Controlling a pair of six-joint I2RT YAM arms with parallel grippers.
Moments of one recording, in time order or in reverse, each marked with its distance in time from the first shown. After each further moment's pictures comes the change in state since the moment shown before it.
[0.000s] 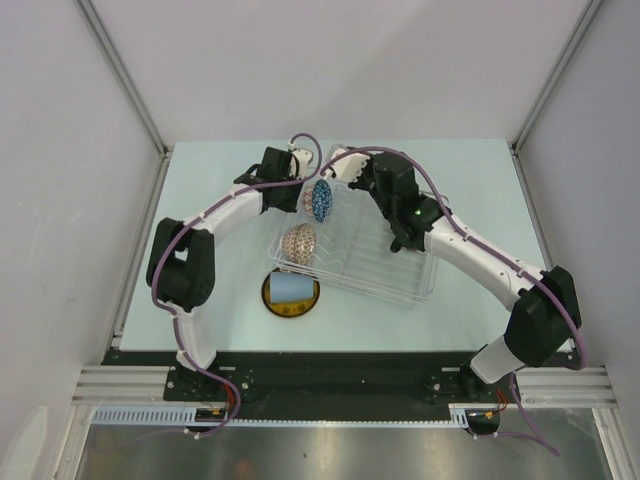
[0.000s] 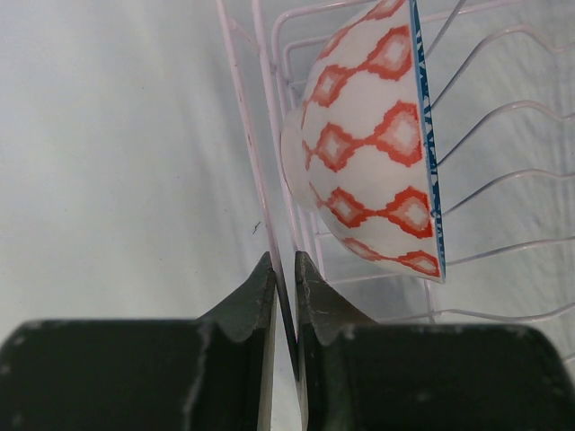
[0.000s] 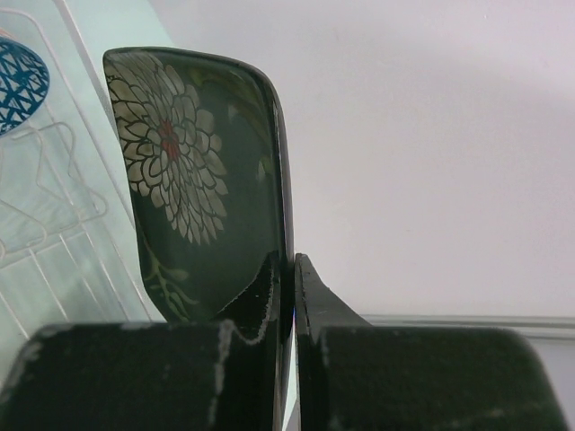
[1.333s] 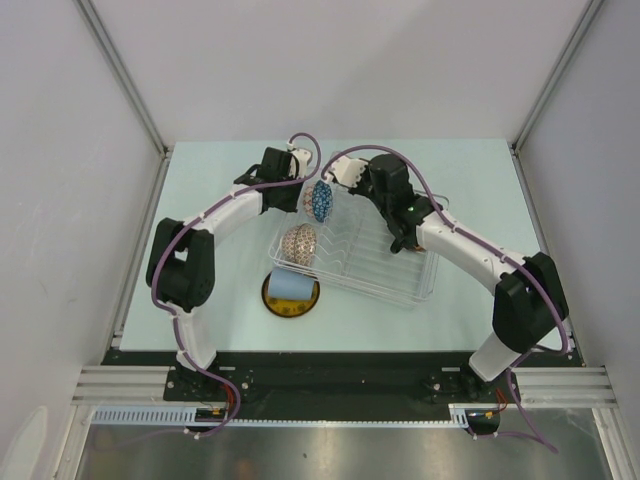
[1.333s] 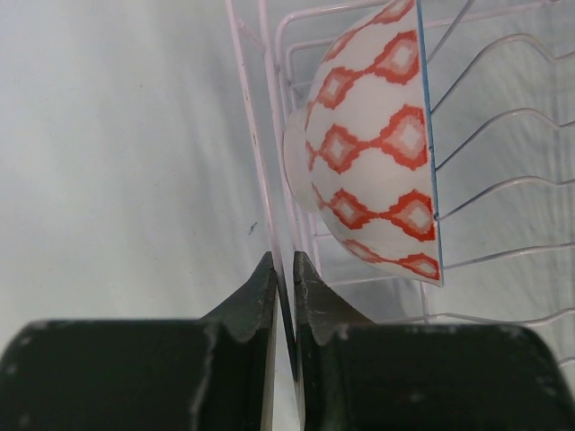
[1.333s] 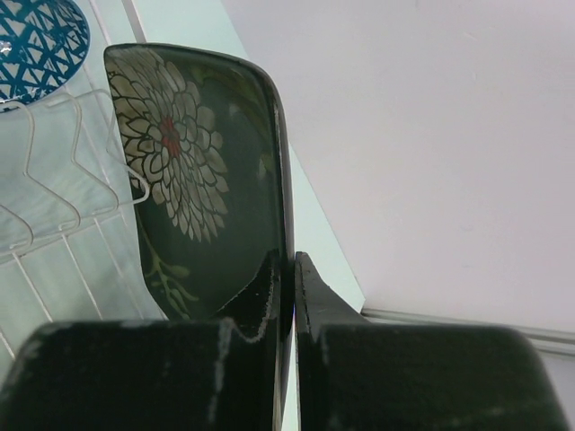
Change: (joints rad) left arm 0.000 -0.001 -0.005 0.009 0.000 -0.024; right arm -0.047 0.085 -0.021 -0.005 -0.065 0.036
